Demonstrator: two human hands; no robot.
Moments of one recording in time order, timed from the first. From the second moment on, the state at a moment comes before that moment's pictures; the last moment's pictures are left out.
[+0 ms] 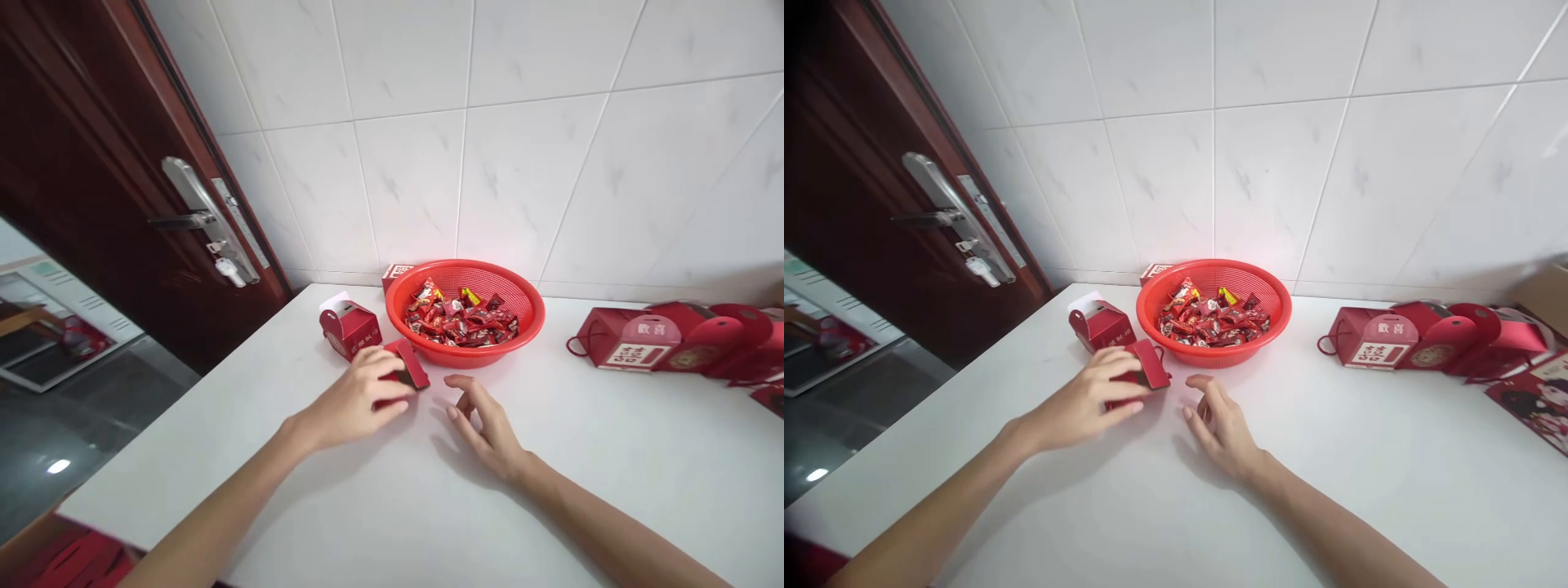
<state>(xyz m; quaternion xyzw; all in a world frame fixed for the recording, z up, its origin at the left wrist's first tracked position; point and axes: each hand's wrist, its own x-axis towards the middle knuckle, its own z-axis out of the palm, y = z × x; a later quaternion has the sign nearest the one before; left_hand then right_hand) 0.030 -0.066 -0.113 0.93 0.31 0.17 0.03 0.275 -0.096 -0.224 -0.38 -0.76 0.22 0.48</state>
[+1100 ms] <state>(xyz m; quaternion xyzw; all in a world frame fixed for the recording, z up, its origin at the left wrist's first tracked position) 0.037 -0.074 -0.102 0.92 0.36 0.17 0.04 0.300 -0.108 -0.143 -0.41 -0.50 0.60 0.47</state>
